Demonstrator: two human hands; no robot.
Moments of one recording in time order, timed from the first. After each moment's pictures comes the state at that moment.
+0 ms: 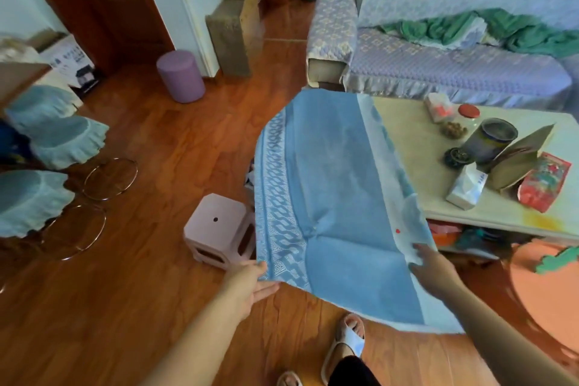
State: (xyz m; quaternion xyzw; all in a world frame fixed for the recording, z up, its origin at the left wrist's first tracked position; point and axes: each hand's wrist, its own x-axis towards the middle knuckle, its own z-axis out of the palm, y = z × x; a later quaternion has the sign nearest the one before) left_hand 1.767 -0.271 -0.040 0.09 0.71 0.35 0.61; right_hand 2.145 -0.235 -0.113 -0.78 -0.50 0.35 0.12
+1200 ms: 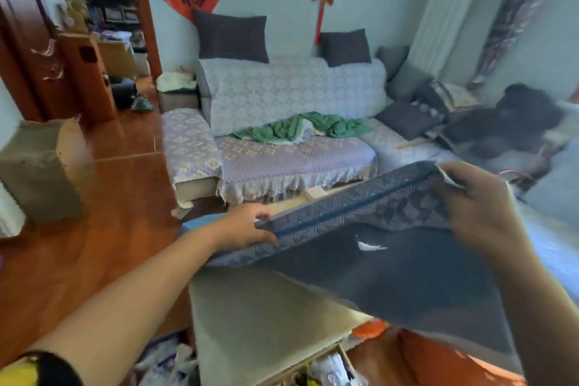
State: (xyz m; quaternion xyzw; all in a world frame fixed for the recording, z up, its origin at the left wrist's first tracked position) left_hand 1.836 0.264 0.117 0.90 0.26 0.08 0.33; right_hand 2.077 -0.009 0.256 -0.74 -0.49 -0.05 0.45
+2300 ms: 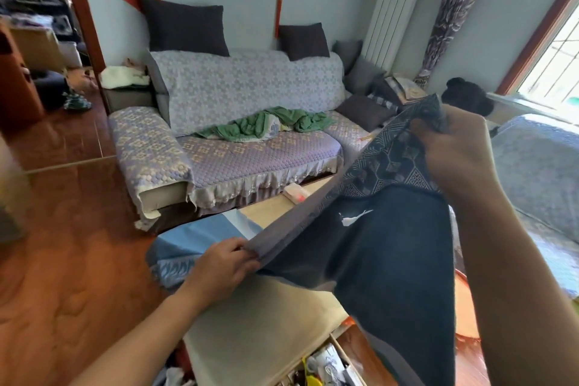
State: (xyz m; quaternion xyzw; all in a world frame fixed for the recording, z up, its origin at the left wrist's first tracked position) left_hand 1.774 0.304 0.021 0.93 0.15 0.28 0.20; right_hand 2.021 0.088 0.314 -0.76 -0.37 -0.11 0.53
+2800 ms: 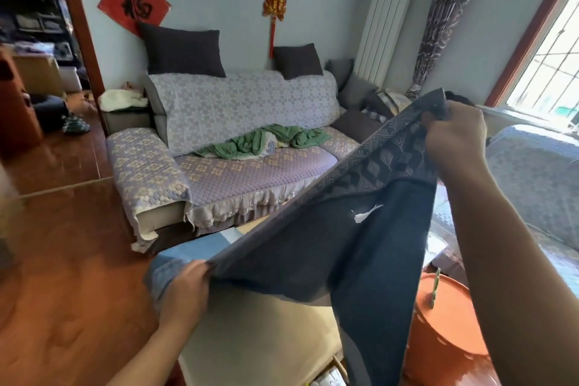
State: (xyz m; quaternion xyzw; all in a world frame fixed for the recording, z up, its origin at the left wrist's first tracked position) left_hand 1.750 0.325 -0.010 0.84 0.39 0.33 0.17; right_hand 2.066 0.100 0.338 -0.80 -0.25 -0.18 0.51
